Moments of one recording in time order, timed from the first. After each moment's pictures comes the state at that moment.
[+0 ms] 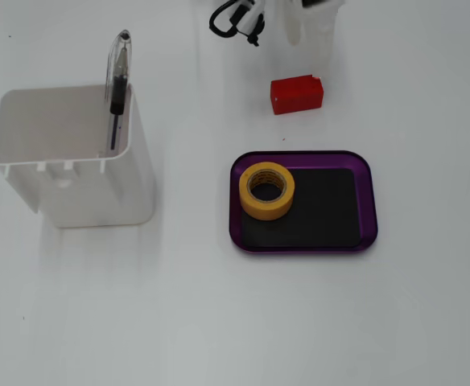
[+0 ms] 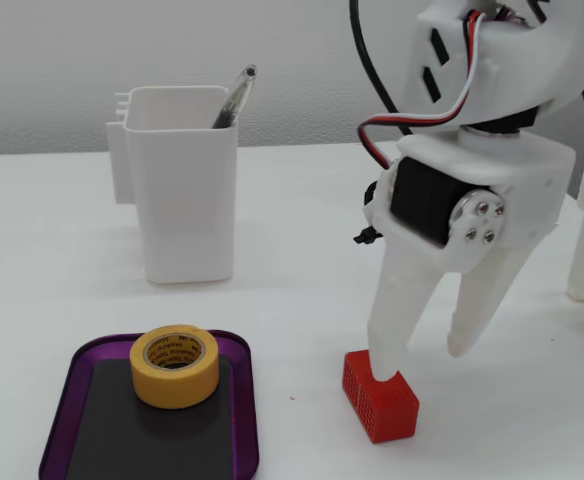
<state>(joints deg) -17.6 113.6 121.6 66.4 -8.4</state>
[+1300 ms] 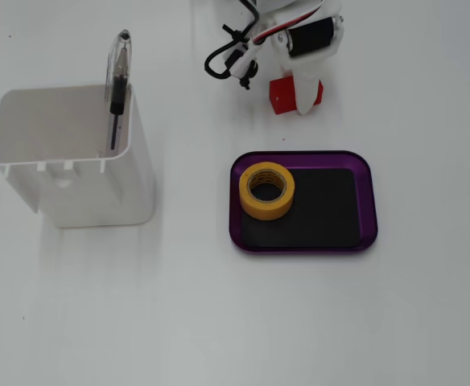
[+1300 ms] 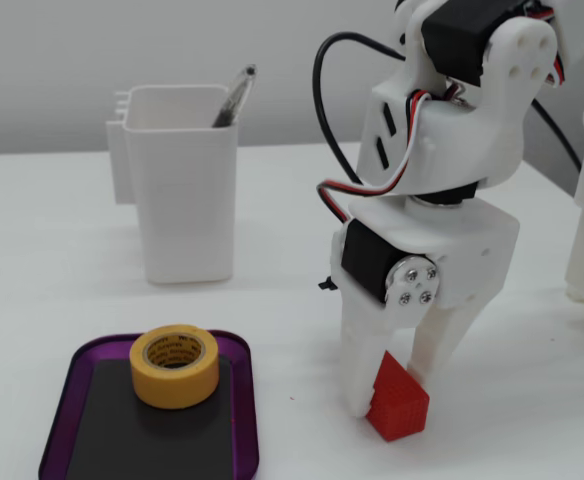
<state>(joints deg) -13.8 101.2 124.2 51.0 -7.5</state>
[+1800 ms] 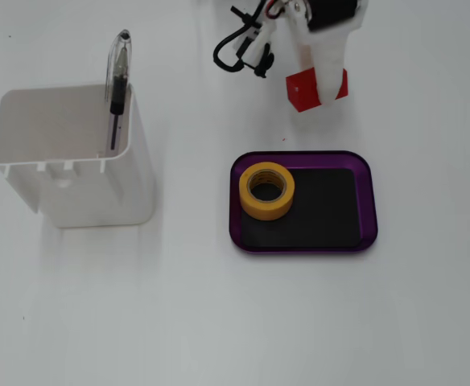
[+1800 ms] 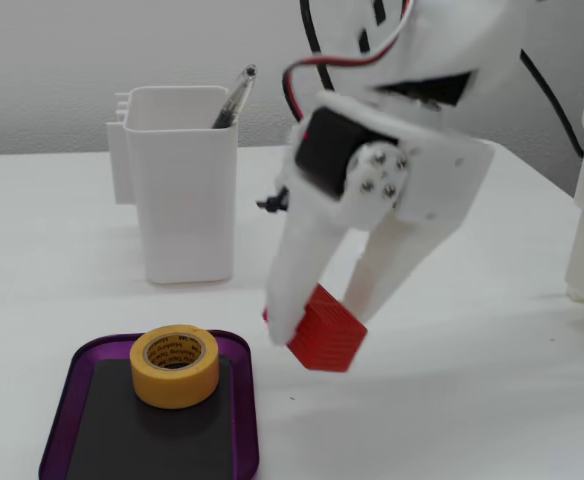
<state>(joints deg) -12.9 109.1 110.5 53.8 -8.3</state>
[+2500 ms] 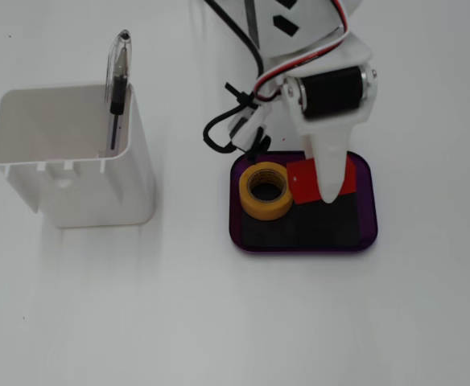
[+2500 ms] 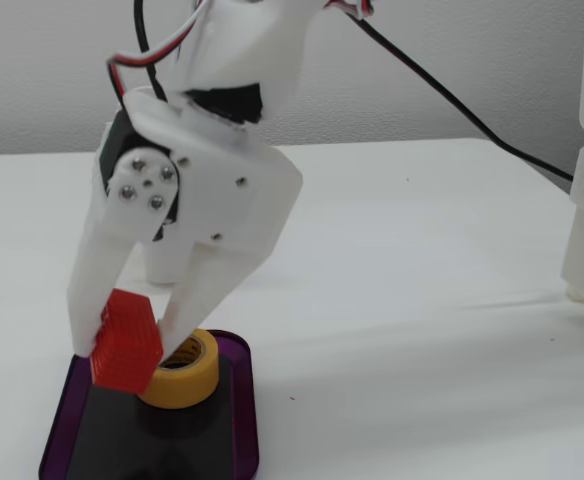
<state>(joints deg) -8.2 77.4 79.0 51.1 -4.7</state>
